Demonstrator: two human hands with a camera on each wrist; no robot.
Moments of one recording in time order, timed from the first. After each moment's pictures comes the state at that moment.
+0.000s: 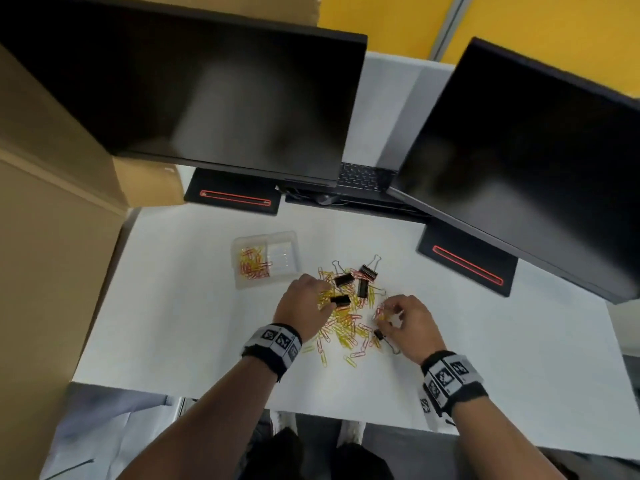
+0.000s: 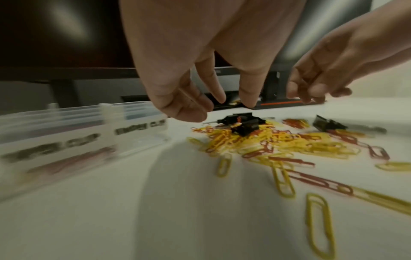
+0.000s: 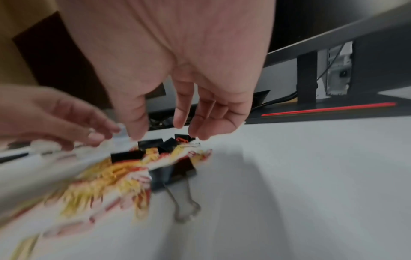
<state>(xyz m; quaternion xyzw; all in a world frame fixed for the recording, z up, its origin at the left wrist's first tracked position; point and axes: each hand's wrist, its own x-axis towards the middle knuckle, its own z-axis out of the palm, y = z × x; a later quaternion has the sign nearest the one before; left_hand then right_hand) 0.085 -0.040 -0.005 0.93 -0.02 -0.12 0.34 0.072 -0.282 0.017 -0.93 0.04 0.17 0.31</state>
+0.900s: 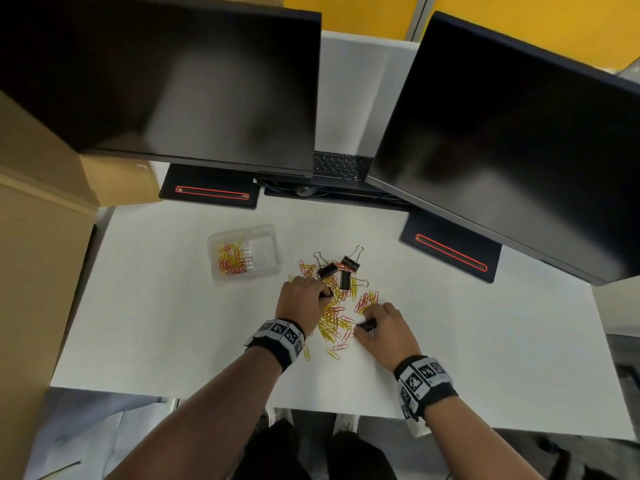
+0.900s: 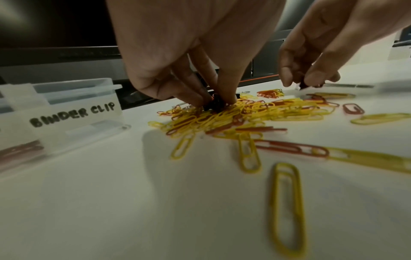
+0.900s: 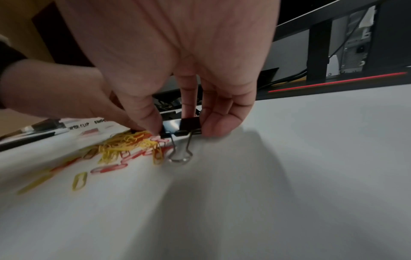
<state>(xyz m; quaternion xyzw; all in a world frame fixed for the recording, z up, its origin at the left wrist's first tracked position) 0.094 -0.082 -0.025 0.97 -0.04 -0.09 0.23 0.047 -0.286 -0.025 -0.95 0.00 0.19 0.26</state>
